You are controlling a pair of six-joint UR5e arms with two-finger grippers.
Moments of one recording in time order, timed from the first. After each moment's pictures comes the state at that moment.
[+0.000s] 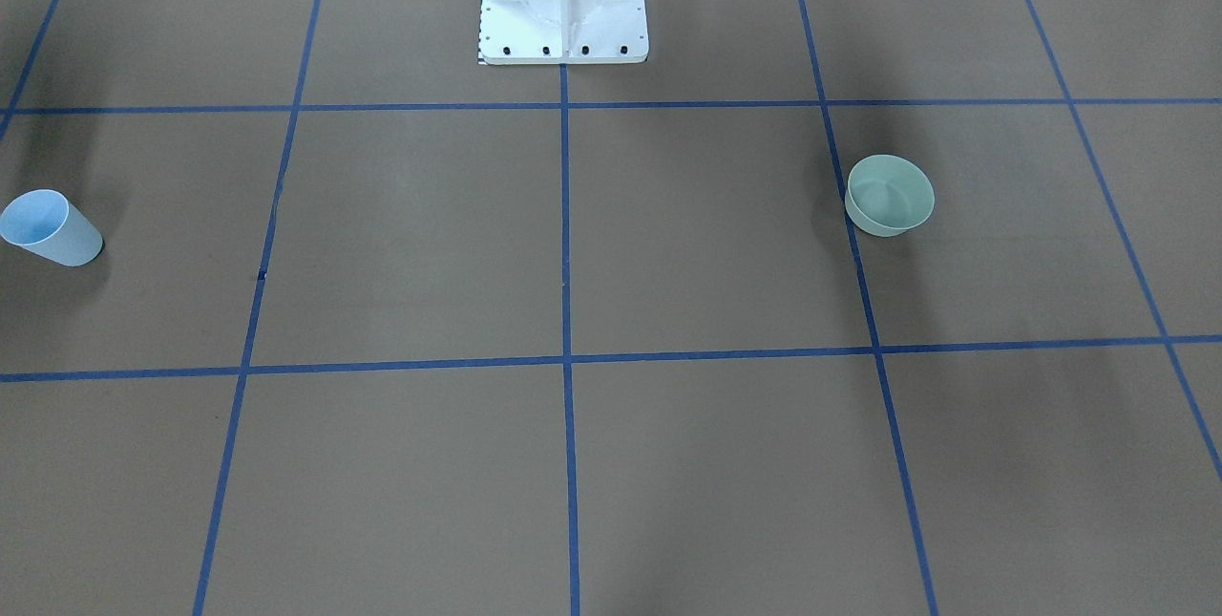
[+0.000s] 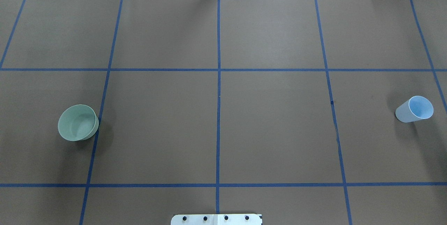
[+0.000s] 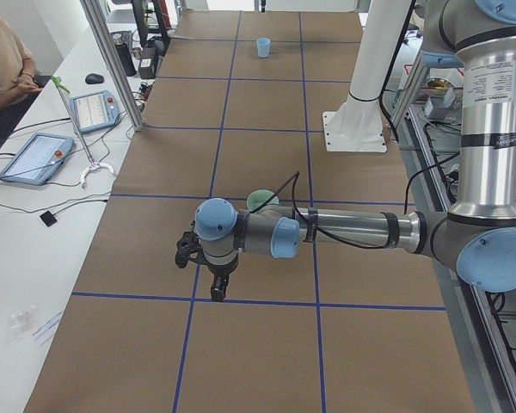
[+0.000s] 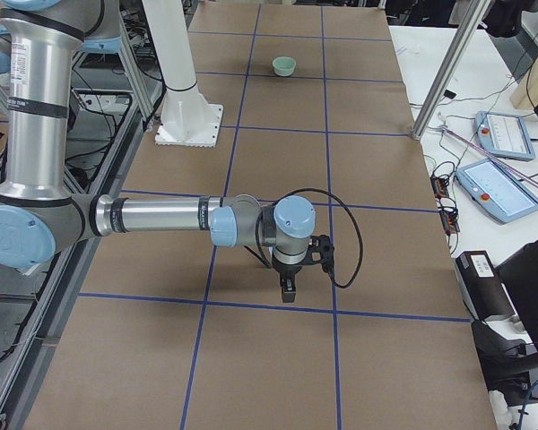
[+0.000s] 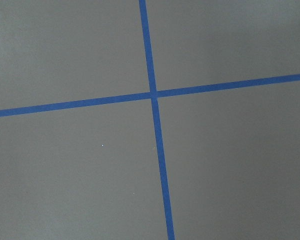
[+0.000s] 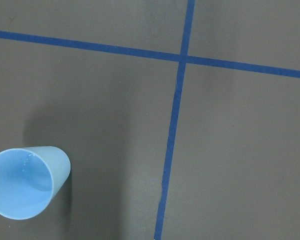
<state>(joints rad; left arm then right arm) -1.54 -1.51 -1.67 -1.64 -2.38 0.03 1.50 -1.71 1.76 -1.58 2.34 -0.05</state>
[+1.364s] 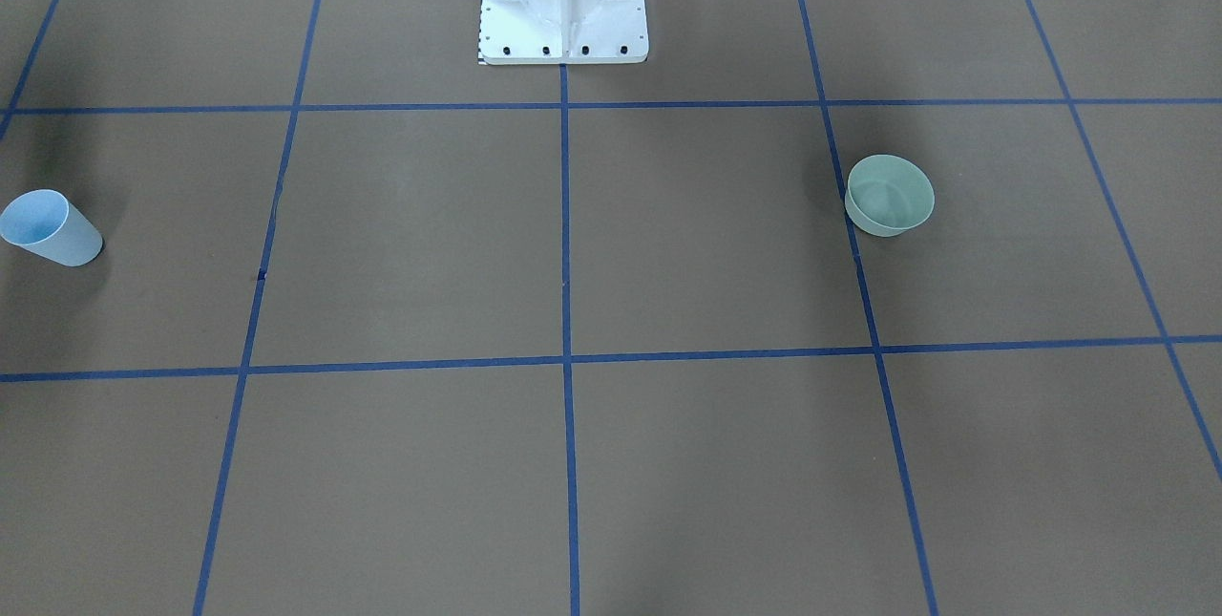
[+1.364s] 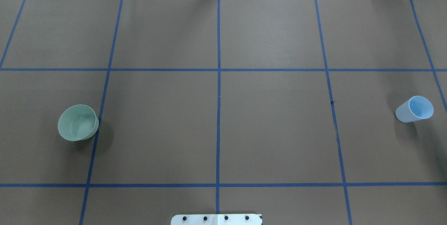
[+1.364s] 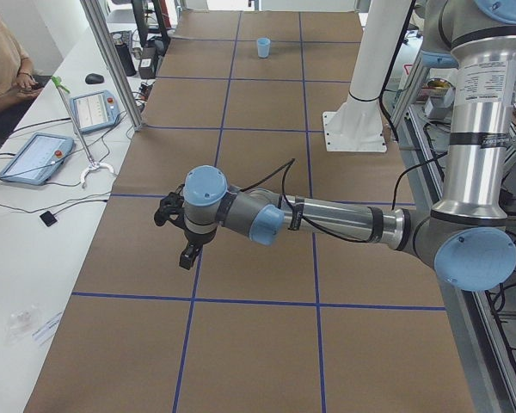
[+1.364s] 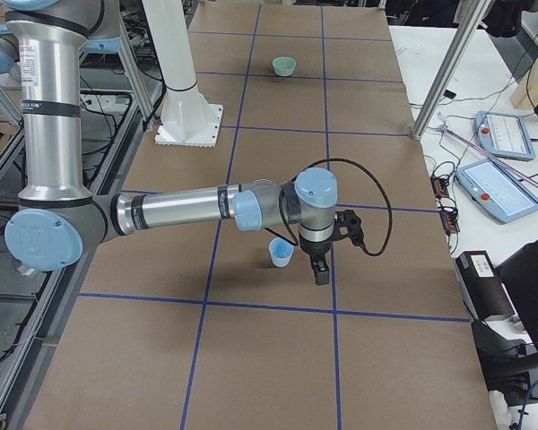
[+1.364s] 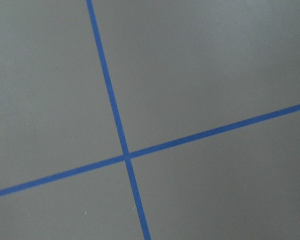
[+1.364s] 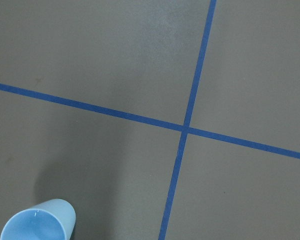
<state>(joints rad) -1.53 -1.60 -1.67 -1.86 -2.38 0.01 1.51 -1.60 1.75 -1.50 2.27 -0.04</state>
